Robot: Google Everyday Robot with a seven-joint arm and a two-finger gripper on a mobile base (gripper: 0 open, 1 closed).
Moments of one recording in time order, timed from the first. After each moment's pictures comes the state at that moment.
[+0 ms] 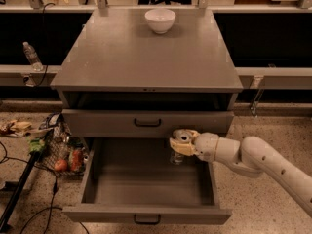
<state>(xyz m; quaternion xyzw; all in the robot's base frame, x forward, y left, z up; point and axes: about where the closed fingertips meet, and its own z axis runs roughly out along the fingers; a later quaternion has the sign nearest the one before) 0.579 -0.079 0.617 -0.36 0.68 0.38 0.52</state>
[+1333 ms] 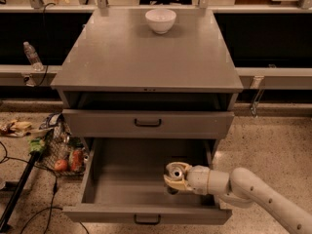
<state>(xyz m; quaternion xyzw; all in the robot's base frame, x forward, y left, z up) 0.507 -0.056 0.499 -0.43 0.65 0.37 0.50</state>
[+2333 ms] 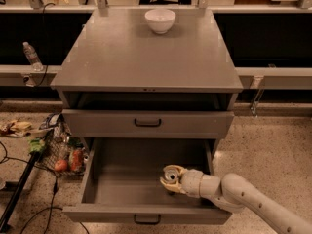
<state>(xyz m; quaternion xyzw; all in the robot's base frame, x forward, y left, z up) 0.520 -0.046 0.454 -0.45 0.66 0.31 0.51</state>
